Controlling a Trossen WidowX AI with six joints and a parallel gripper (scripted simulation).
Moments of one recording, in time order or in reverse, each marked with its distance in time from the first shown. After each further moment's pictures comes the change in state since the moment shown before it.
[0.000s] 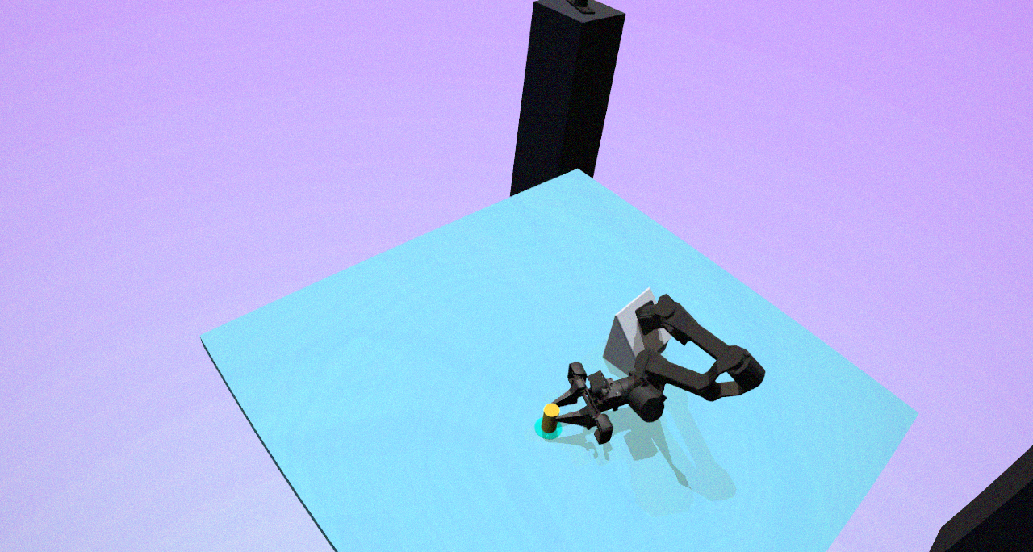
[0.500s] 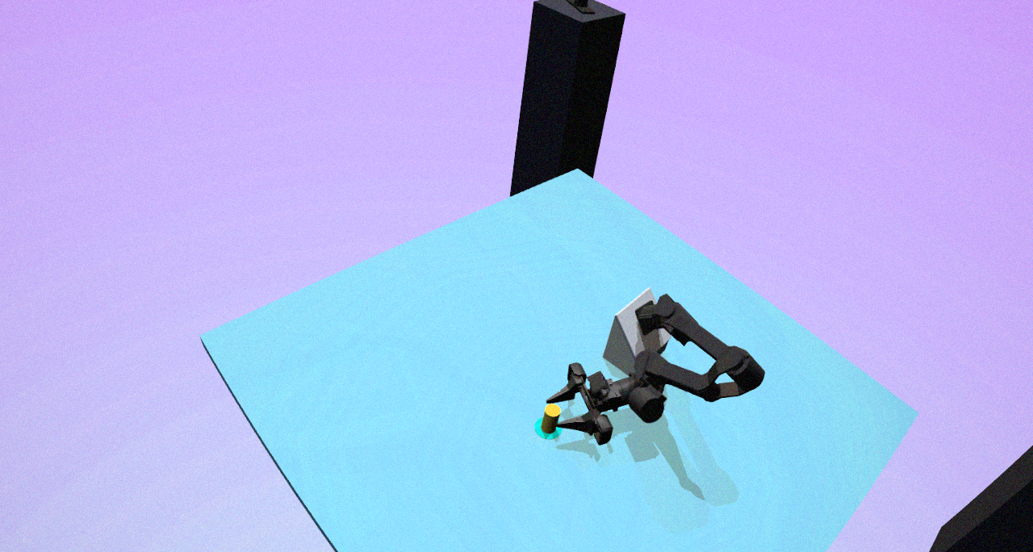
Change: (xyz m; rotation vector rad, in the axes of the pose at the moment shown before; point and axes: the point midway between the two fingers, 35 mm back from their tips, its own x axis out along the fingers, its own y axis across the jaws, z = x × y) arm 0.001 0.001 -0.001 0.002 -0.003 0.001
